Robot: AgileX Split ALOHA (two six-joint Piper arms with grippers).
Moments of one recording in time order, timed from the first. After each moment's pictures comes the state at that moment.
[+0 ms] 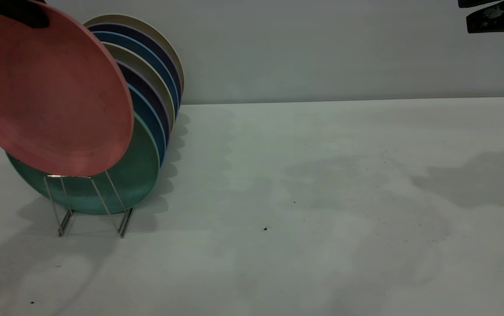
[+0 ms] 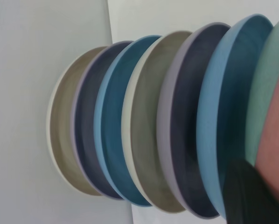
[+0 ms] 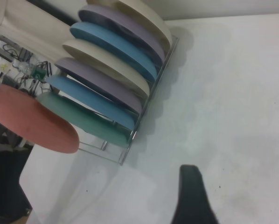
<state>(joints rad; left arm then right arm) -0.07 1.60 -1.17 -0.36 0.48 1.87 -0.29 2.03 -1.38 1.32 1.17 -1.22</state>
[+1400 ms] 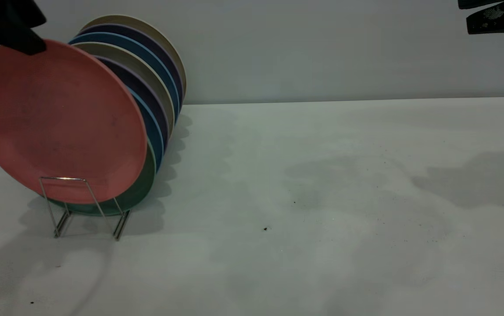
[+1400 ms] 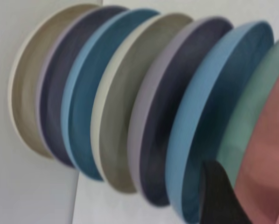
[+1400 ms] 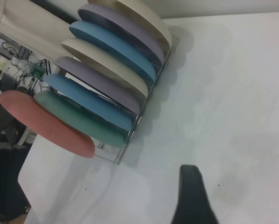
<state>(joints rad) -0.06 1.60 -1.12 -0.29 0.45 1.53 -0.29 2.03 -1.38 1.31 1.17 -1.22</state>
